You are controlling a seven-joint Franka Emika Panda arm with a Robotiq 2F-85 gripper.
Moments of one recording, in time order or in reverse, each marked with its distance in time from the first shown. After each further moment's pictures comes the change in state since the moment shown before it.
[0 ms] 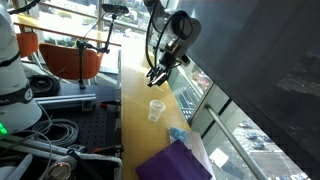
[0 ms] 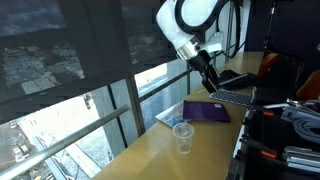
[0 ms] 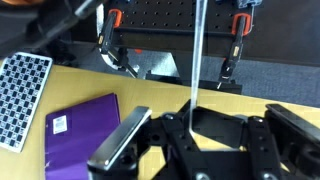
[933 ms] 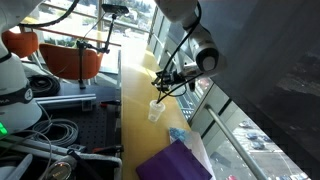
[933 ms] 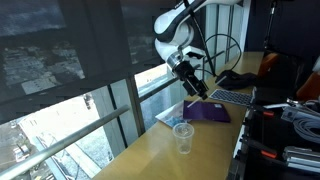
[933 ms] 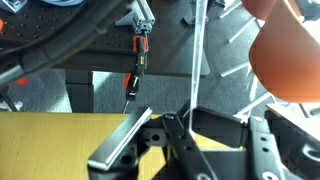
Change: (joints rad) arm -0.501 0.397 0.364 0.500 0.384 -0.386 -0.088
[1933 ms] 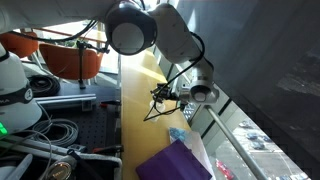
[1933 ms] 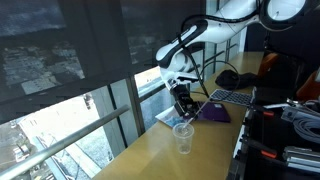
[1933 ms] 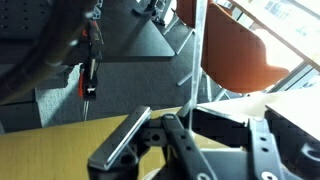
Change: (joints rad) arm -0.087 0.361 0.059 0.299 0.200 -0.076 0.163
